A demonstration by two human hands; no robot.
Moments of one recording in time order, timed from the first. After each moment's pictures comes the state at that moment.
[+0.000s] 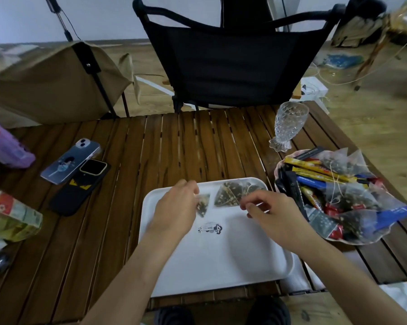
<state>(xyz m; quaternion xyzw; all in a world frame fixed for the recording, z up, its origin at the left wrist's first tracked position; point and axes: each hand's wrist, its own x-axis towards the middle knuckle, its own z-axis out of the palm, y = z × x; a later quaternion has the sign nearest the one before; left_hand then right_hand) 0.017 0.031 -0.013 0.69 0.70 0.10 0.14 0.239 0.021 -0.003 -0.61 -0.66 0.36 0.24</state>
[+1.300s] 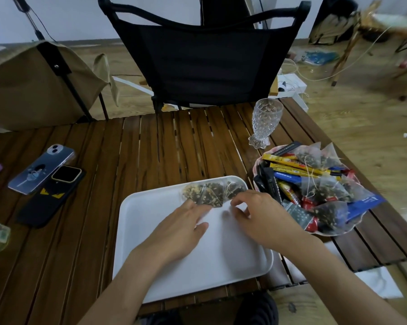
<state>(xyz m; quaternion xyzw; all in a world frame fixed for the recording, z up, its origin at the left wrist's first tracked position) 0.048 0.010 -0.018 0.75 0.59 0.06 0.30 0.255 0.022 -0.004 -0.62 -0.75 0.22 0.10</state>
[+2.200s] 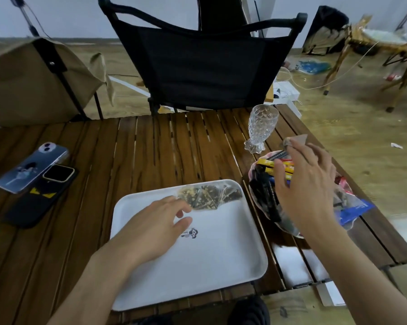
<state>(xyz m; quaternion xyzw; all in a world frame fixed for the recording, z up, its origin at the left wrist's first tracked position) 0.022 0.006 0.019 0.75 0.61 0.06 0.26 0.302 0.045 0.028 -0.71 -0.65 -0.08 0.26</state>
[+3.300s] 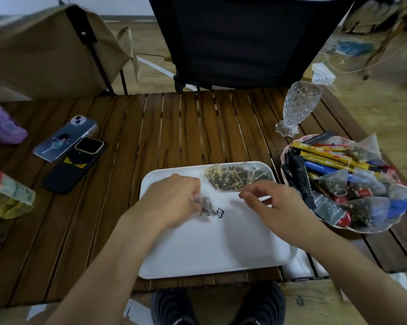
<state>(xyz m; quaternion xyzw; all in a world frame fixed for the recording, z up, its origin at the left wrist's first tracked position) 0.003 0.014 0.017 0.73 0.64 -0.03 0.22 0.238 0.012 -0.010 -0.58 -0.72 0.33 0.21</state>
